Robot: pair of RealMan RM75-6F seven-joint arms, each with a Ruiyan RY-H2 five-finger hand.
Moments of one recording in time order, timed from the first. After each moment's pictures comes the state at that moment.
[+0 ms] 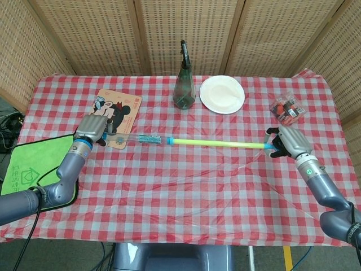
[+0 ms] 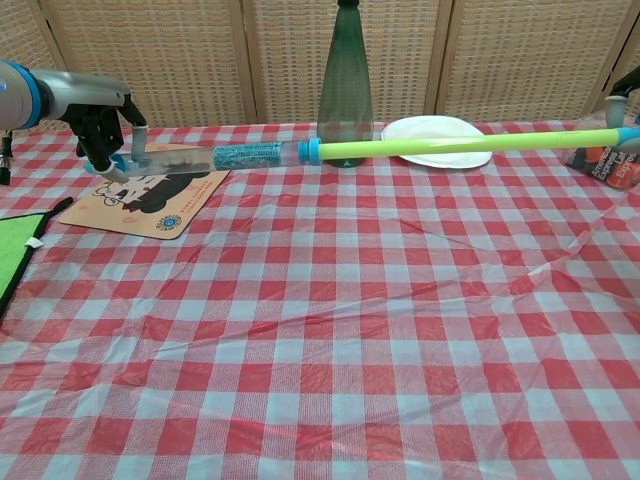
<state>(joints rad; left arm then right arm) -1.03 -1.32 -0.12 -1.43 0.46 0.78 0.54 0.64 -1.06 0.25 -1.52 -1.11 0.71 0.25</state>
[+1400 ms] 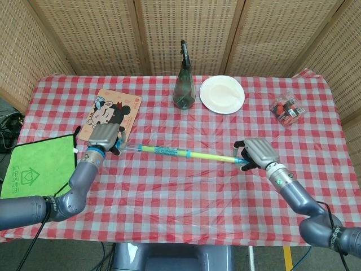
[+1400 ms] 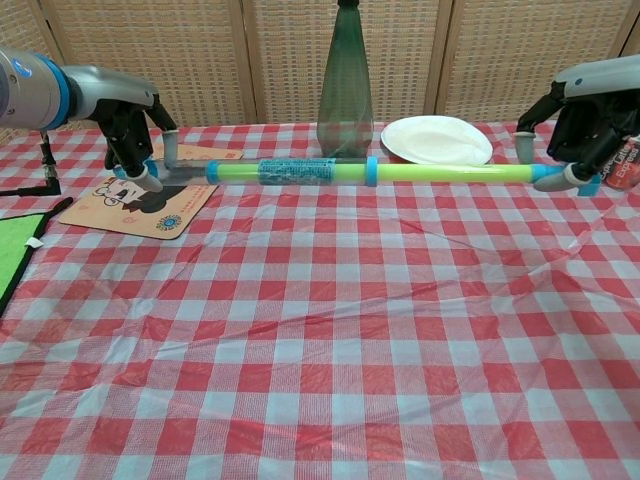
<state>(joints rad) -1.11 -1.29 -0.16 -1.67 0.21 0.91 0.60 0.73 -1.09 0.22 -1.72 -1.06 0.72 0.06</state>
